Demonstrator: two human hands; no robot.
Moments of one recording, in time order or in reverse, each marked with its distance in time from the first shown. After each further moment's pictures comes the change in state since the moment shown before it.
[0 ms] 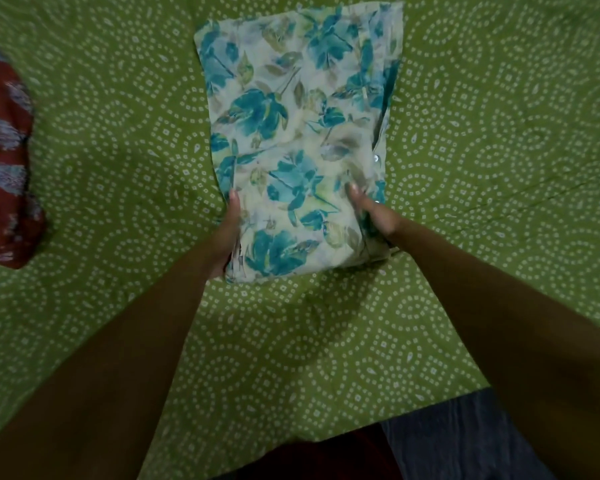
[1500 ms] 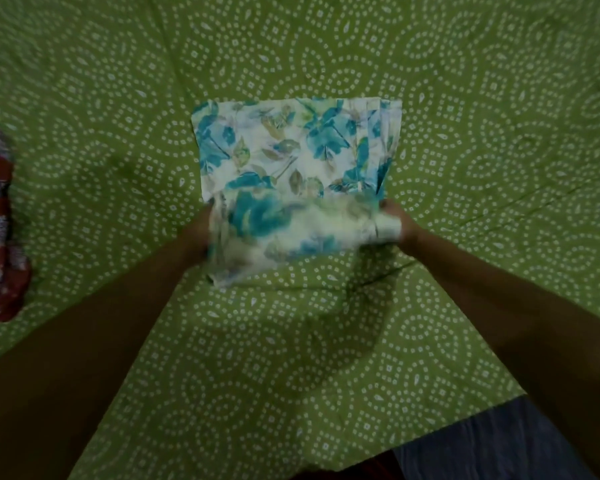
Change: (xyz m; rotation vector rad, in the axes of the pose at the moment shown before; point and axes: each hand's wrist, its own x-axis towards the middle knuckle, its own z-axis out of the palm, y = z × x) left_hand 0.022 0.050 -0.018 0.173 0.093 0.125; right_hand 0.003 -0.010 -0.024 -0.129 0.192 -0.186
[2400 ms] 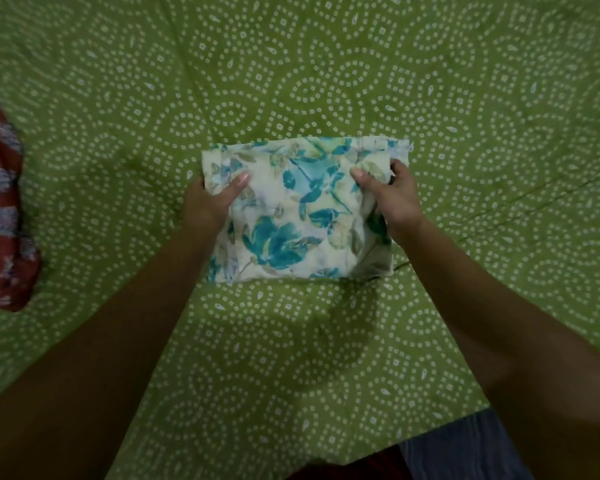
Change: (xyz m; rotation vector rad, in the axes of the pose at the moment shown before) left_hand 0.006 0.017 0.005 0.053 0.349 0.200; right_hand 0.005 -0.022 0.021 0.486 0.251 -0.079
